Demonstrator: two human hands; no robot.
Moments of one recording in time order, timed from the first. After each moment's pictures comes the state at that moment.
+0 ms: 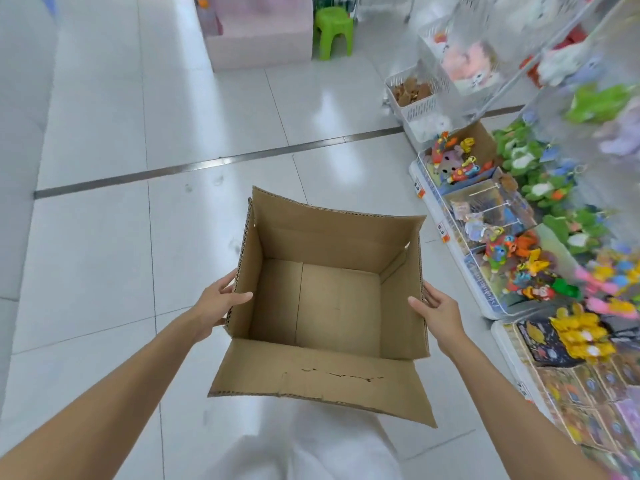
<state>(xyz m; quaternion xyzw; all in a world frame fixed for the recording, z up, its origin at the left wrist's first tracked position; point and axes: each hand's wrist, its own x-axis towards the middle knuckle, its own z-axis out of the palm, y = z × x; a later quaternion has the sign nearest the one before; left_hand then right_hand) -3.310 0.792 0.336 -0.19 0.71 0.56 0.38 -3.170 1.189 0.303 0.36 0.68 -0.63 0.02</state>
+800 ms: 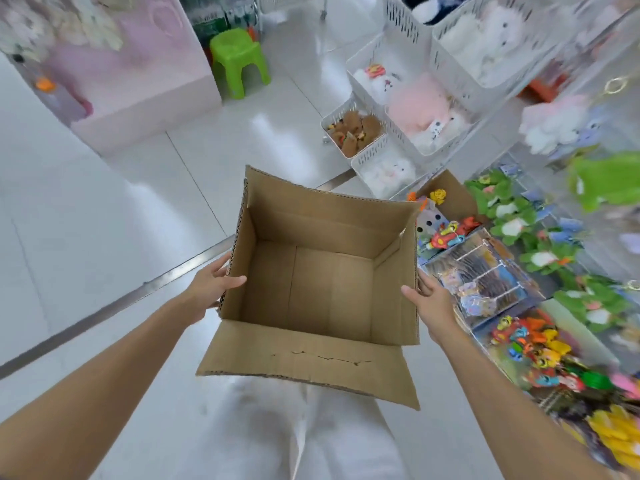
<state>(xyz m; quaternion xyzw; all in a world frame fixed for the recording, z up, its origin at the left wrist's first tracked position) -3.928 1.118 0.316 -0.09 0.74 0.48 0.47 -3.666 1.446 0.285 0.49 0.60 -0.63 -0.05</state>
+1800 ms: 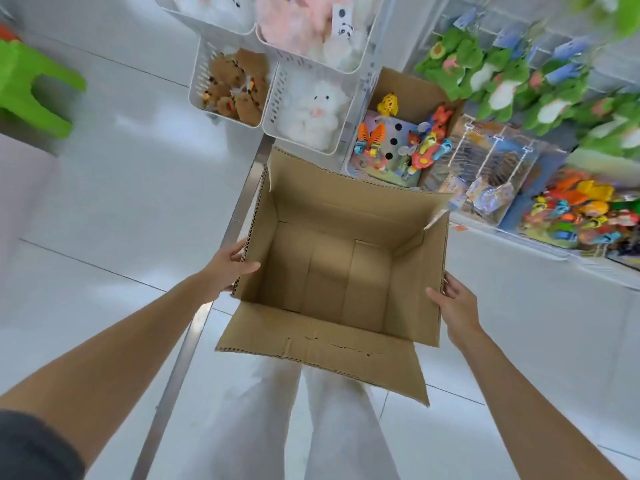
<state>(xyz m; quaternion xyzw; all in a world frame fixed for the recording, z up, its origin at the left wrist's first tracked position) -4.142 1.371 0.124 0.13 0.73 0.20 0.64 -3.714 1.439 0.127 0.73 0.29 -0.58 -0.21</state>
